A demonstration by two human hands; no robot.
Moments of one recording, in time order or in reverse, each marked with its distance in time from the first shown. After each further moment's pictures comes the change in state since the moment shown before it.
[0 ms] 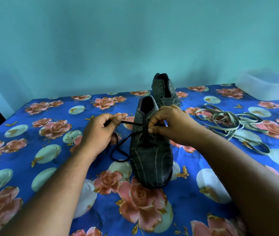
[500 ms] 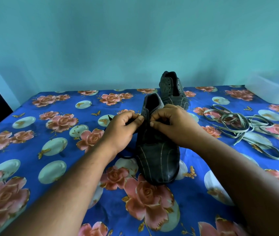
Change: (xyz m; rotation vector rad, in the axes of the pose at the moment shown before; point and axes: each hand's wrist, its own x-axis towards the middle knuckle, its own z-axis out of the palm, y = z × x) left_hand -0.005 0.010 0.024 -0.217 -0.170 -0.013; right_hand 0.002 -0.020 0.013 0.063 0.093 -0.021
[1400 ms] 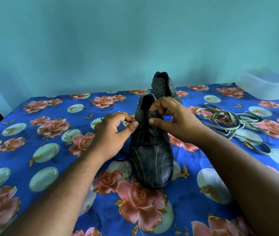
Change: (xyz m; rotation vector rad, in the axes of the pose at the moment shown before) left_hand -0.006 0.002 -0.006 0.366 0.054 0.209; right_hand -0.003 0.025 -0.017 0.172 0.055 -0.116
